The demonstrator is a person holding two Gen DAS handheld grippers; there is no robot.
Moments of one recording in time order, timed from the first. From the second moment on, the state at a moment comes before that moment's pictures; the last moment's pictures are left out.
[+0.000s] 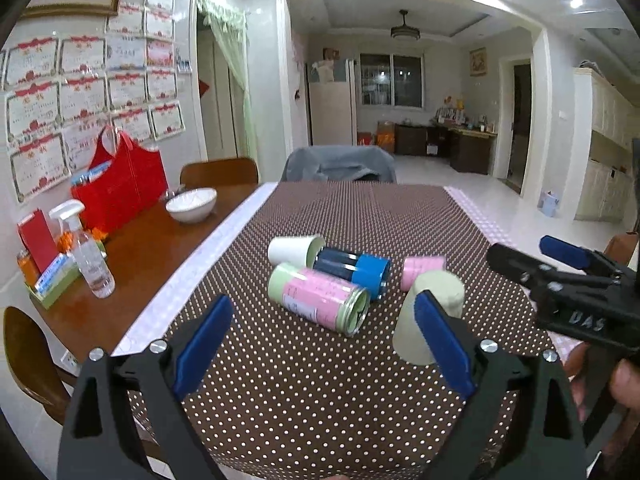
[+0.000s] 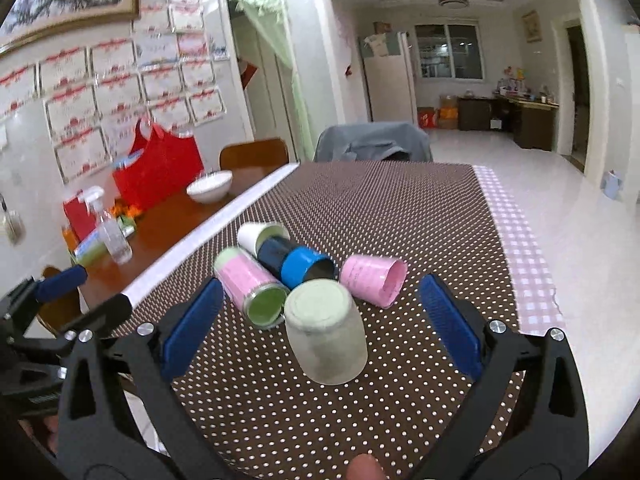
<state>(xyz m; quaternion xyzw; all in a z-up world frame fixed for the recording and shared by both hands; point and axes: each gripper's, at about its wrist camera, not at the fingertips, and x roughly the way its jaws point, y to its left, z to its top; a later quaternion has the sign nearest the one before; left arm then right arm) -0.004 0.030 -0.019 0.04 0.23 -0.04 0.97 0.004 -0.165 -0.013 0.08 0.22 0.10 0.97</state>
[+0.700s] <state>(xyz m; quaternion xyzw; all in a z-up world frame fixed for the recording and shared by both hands) -0.051 0.018 0.020 0.07 0.12 -0.01 0.99 -0.057 -0.173 0.022 0.10 0.15 0.08 0.98</state>
